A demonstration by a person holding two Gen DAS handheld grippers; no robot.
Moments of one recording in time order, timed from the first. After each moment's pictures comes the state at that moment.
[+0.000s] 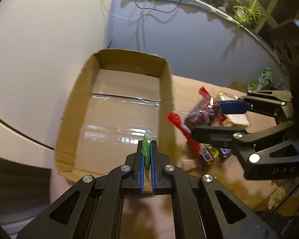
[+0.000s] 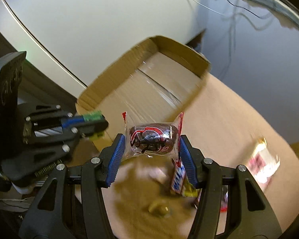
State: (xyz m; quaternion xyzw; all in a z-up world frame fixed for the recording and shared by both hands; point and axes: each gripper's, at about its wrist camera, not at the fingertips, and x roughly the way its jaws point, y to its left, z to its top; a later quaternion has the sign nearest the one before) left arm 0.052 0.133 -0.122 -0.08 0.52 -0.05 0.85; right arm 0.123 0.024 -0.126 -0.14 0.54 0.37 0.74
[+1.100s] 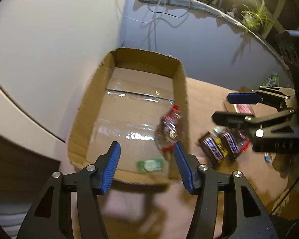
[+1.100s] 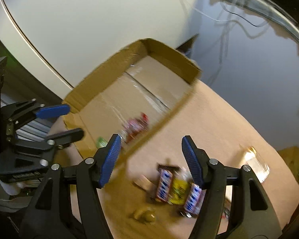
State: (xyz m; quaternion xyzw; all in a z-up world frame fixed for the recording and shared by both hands) left arm 0.032 0.135 -0.117 -0.07 0.51 -0.02 0.86; right arm 0.123 -0.007 -0.117 -0.16 0.53 0.32 0.77
